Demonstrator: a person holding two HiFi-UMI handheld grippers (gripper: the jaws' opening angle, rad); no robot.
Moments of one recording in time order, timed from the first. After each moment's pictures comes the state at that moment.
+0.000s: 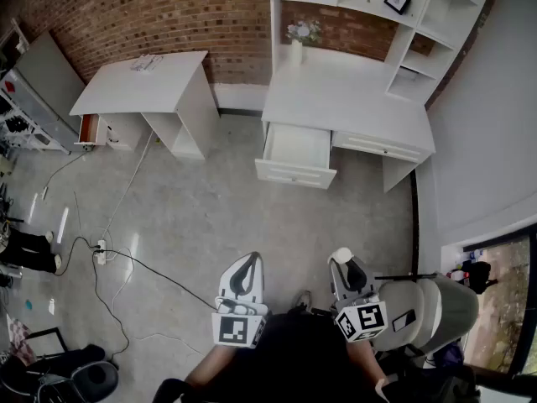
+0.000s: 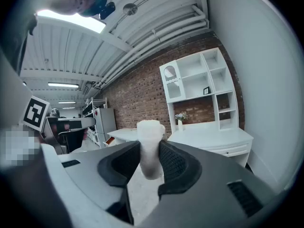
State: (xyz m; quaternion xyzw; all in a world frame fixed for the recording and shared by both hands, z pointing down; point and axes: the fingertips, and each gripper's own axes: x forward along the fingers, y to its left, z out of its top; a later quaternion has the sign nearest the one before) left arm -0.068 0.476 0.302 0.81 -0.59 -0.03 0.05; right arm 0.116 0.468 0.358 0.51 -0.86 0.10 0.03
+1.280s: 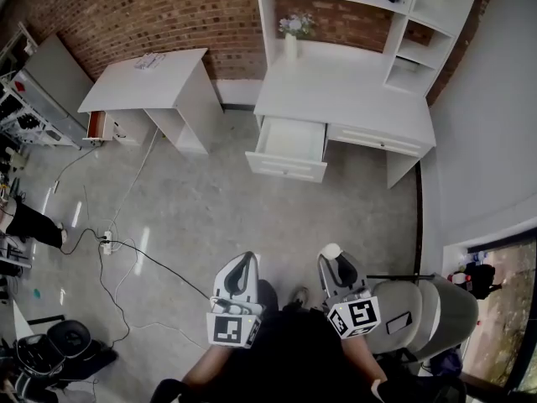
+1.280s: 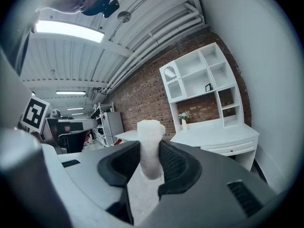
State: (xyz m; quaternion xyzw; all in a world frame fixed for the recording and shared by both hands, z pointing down) left arm 0.017 0.491 0.312 0.80 -0.61 0.02 0.03; right arm 0.183 0.468 0.369 0.46 -0.88 0.11 0.01
